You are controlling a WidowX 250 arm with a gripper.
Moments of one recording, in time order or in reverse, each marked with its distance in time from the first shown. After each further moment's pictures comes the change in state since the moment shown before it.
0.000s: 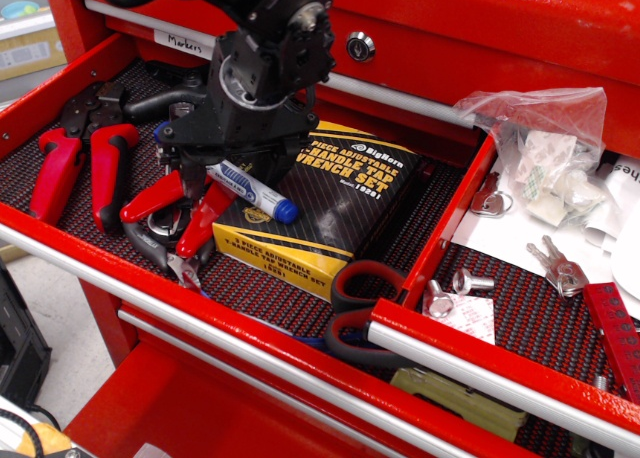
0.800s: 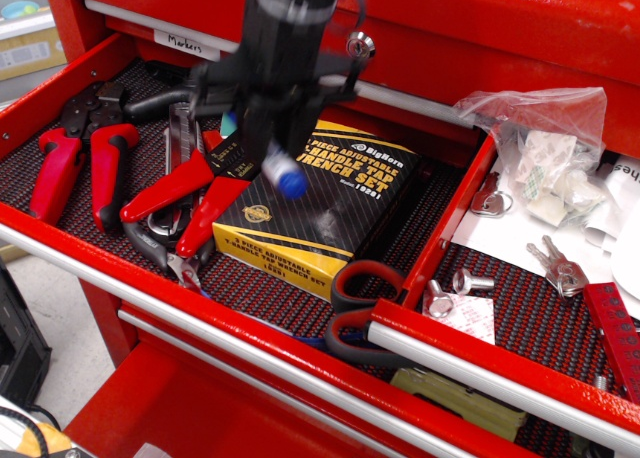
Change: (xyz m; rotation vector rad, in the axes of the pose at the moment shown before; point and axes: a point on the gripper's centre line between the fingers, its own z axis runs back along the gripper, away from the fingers) arm -0.012 -0.020 0.077 -0.002 0.201 -0.048
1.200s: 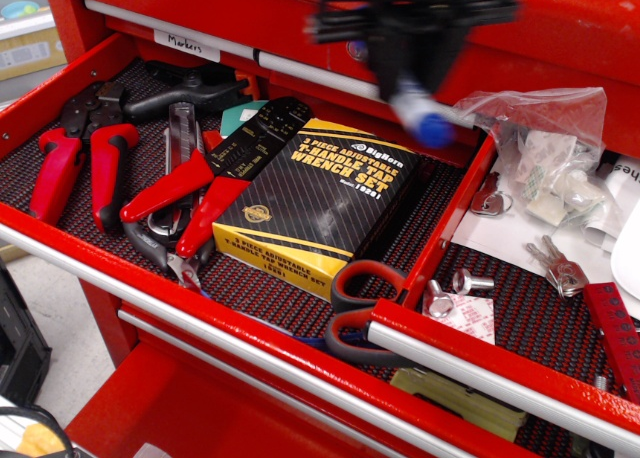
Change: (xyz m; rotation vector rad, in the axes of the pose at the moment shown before) arm -0.053 -0.057 0.073 -0.171 -0.094 -0.077
